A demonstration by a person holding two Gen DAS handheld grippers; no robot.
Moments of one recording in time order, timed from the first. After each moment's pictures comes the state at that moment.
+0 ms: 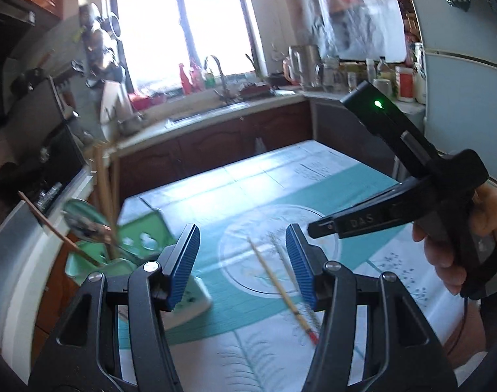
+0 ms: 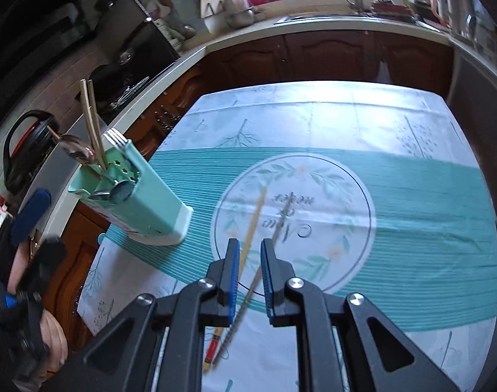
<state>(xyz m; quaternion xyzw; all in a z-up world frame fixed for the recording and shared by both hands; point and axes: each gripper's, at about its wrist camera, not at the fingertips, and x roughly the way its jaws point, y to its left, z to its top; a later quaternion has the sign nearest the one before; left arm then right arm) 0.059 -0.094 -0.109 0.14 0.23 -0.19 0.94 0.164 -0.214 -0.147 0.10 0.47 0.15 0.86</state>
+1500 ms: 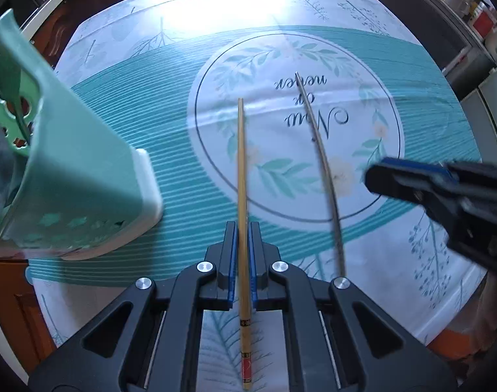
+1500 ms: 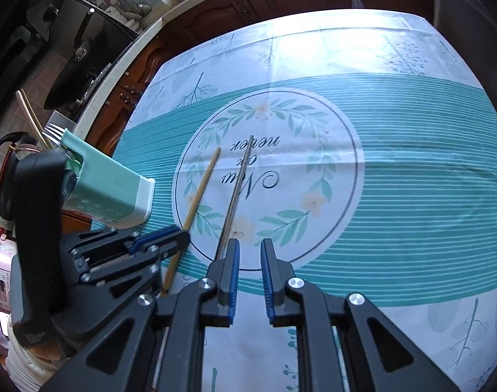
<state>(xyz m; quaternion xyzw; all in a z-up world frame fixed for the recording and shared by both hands) 0.185 -0.116 -0.221 0.10 0.61 -0.13 0.78 0.187 -0.235 -0.204 0.17 0.57 0.13 0.80</state>
